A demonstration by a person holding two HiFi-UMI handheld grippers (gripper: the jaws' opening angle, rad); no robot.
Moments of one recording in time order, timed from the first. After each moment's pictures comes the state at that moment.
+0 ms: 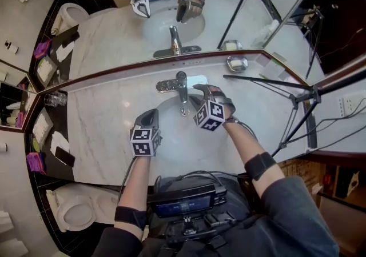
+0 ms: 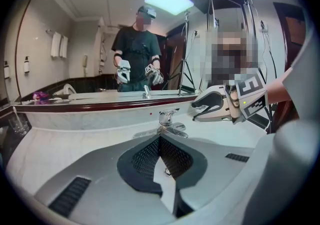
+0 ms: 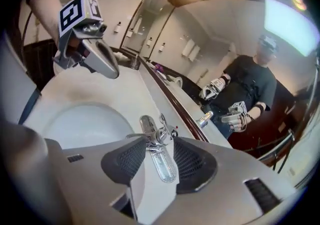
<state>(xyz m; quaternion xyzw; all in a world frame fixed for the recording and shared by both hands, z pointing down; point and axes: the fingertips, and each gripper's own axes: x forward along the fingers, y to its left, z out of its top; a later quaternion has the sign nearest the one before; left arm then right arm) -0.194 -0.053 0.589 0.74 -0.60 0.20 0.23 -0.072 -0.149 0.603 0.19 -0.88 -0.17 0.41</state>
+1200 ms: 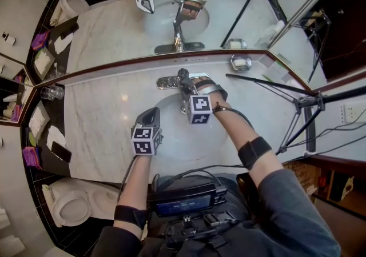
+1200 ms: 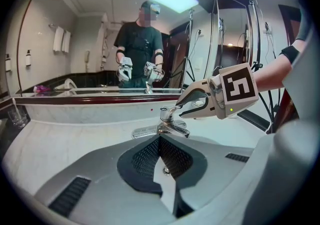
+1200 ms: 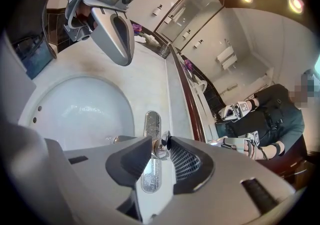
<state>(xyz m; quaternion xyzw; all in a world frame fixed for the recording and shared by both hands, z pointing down) -0.194 -0.055 0.606 0.73 -0.60 0.20 0.25 -0.121 -0.158 0.628 0.06 -0.82 -0.31 0.49</state>
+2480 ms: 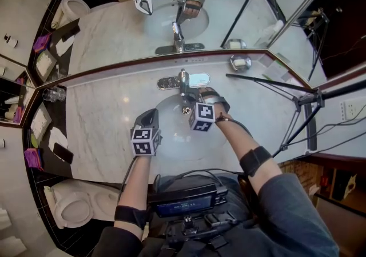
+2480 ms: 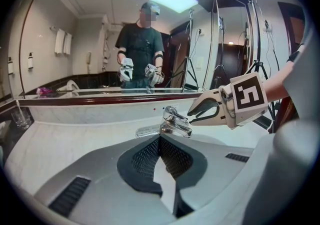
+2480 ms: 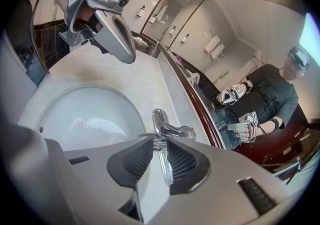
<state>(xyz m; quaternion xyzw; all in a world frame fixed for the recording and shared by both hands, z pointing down) -0.204 -0.047 0.606 0.73 -0.61 0.20 0.25 -0.102 -0.134 0.643 0.11 -0.84 -0.23 0.48</state>
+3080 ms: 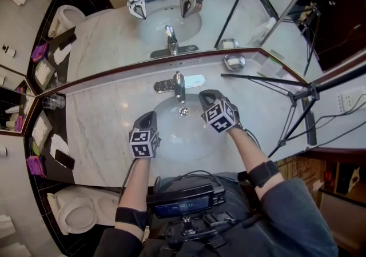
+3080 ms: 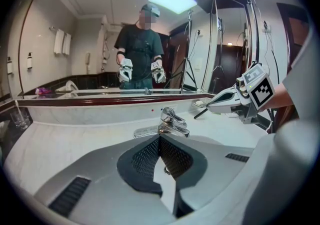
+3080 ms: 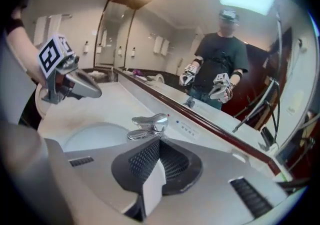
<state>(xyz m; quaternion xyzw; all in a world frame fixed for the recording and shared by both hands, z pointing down) -0.198 -0.047 0.601 0.73 -0.60 0.20 0.25 -0.025 -0.146 0.600 0.28 -0.89 0.01 0.36</state>
